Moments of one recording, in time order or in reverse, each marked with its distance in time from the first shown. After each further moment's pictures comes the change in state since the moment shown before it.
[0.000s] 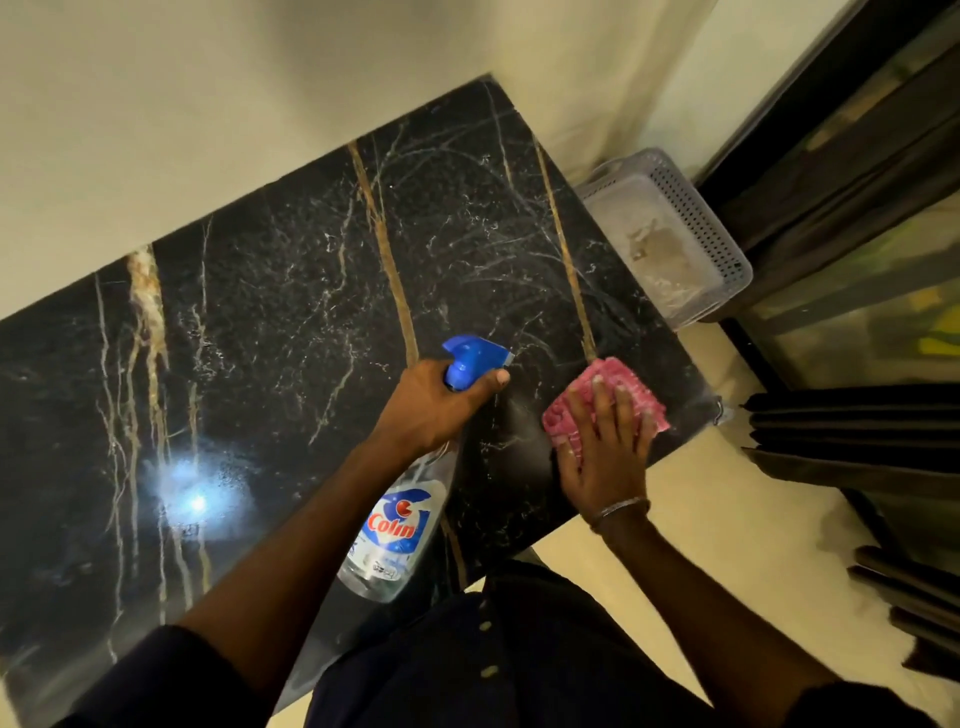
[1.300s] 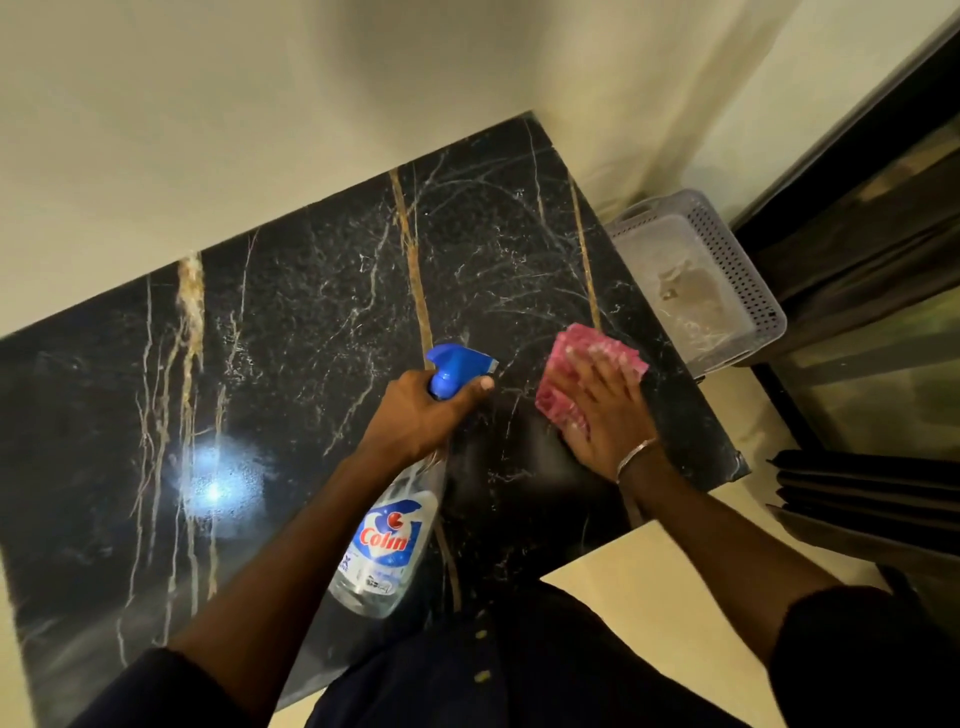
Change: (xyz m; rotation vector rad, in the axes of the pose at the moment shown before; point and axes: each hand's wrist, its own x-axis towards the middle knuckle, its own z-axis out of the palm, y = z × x) left_hand 0.005 0.002 -0.021 -0.028 0.123 -0.074; right_hand 0.114 0.022 -0.017 -0.148 -0.061 -0.475
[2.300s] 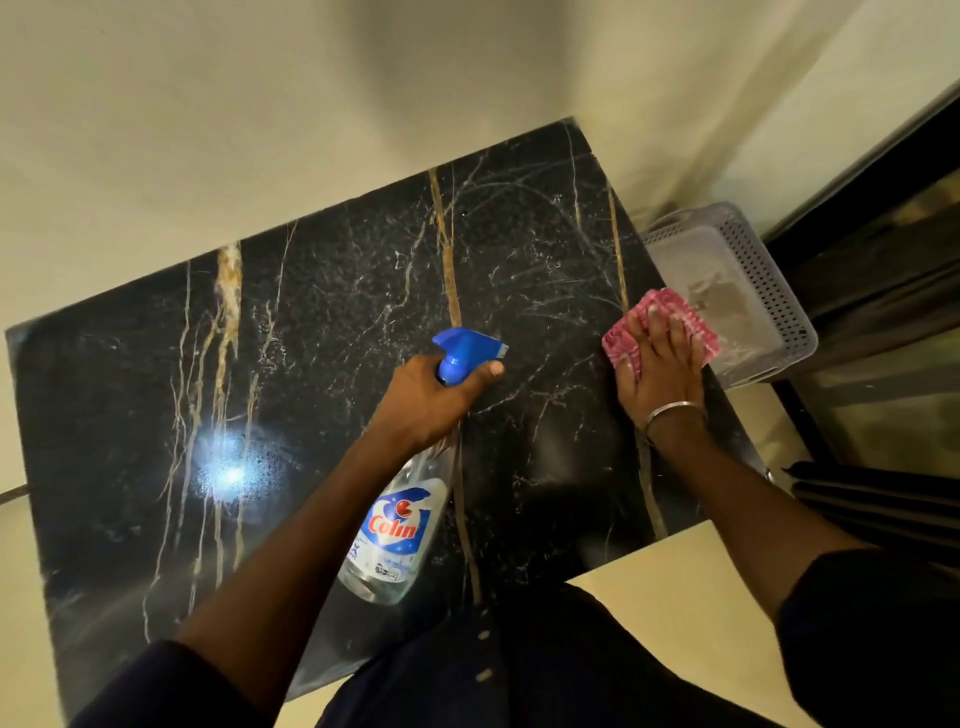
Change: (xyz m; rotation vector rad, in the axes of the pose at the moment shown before) left_hand -0.001 -0.003 -0.029 -0.050 0.040 0.022; right_hand 0.047 0.022 -0.019 0.135 -0.032 0.428
